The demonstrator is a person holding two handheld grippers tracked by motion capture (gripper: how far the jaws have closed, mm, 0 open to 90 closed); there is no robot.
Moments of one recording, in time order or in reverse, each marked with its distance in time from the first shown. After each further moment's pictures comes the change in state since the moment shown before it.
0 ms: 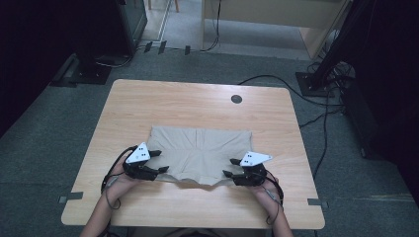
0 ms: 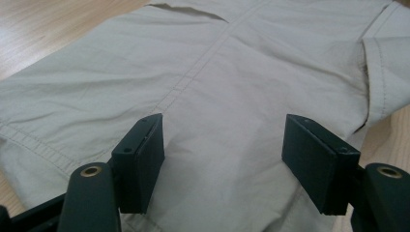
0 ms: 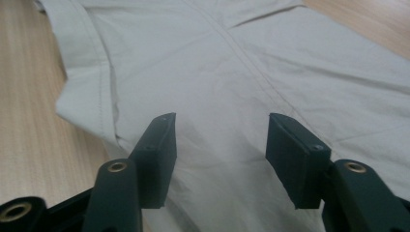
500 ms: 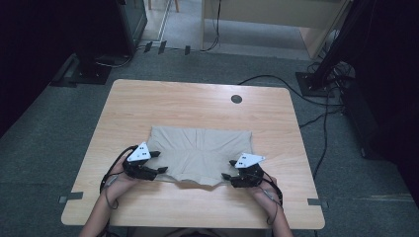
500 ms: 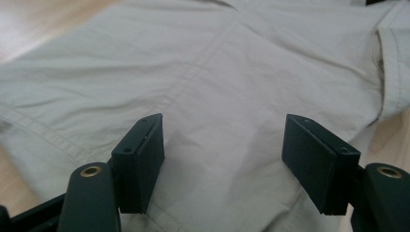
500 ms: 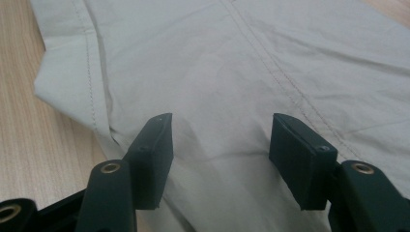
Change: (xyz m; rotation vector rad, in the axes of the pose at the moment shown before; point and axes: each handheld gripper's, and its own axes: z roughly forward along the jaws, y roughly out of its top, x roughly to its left) left arm 0.004 -0.001 -0.002 0.012 0.012 -0.034; right arm 0.004 -0.001 0.009 0.076 -0.016 -0.041
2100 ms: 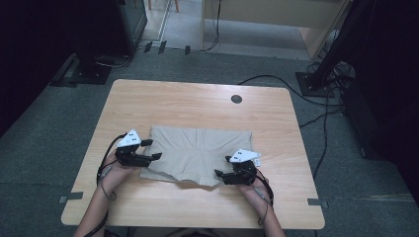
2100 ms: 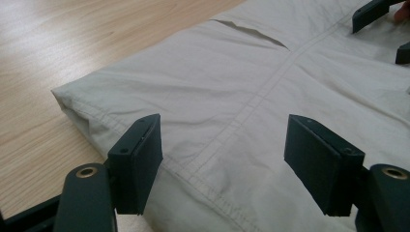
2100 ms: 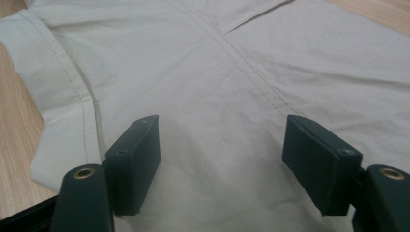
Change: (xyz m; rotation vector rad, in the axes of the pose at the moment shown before) left arm 0.037 0.009 -0.010 -0.037 0.034 -0.130; right arm 0.008 0.016 0.017 -0.045 -0.028 0.141
